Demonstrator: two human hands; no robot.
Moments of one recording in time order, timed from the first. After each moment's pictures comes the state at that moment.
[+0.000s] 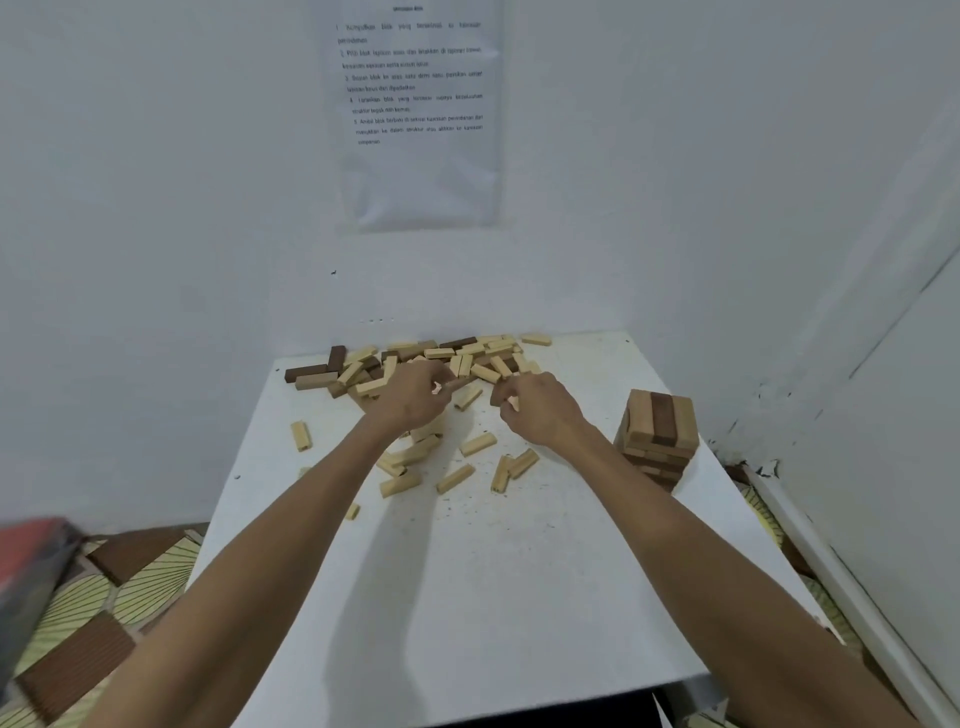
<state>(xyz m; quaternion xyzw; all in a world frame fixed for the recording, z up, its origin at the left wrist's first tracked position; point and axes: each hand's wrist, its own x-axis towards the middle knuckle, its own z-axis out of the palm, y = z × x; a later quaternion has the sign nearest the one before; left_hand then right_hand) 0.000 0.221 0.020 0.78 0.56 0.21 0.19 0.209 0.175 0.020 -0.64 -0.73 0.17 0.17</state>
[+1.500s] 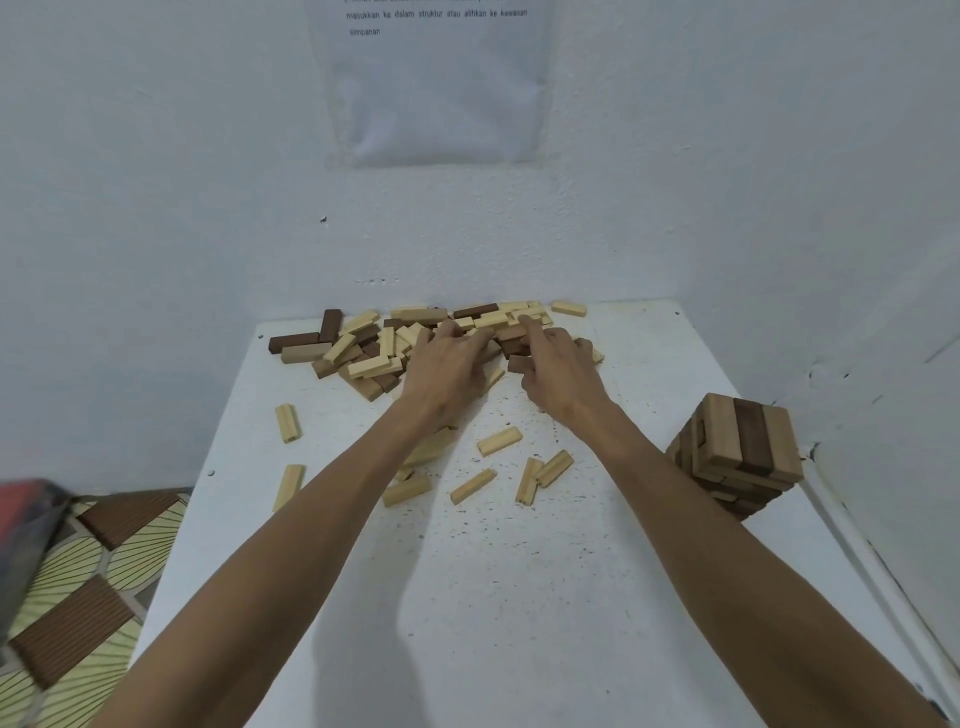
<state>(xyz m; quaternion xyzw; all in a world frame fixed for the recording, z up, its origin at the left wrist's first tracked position) 0.022 0.269 -0.033 0.84 0.52 0.16 -0.03 0.203 0.246 -0.028 -0.64 -0.75 0.06 0.14</state>
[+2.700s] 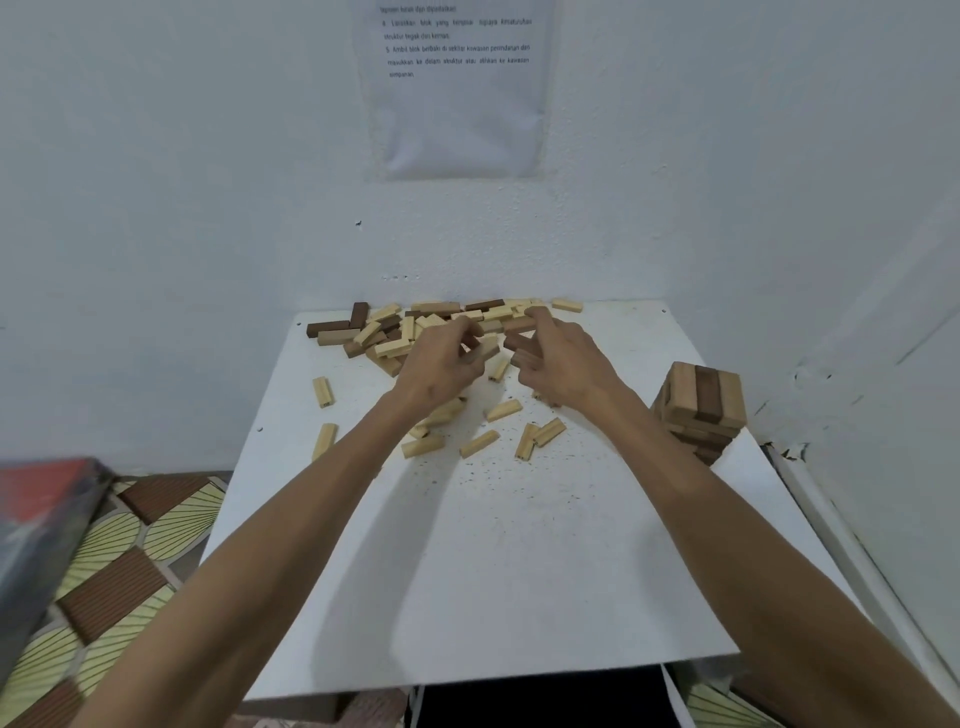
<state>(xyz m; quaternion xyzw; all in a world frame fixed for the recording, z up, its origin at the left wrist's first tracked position) -0.003 0.205 0.008 0.77 0.52 0.31 0.18 0.201 0.177 0.031 -0.60 -0.77 0.10 0.19</state>
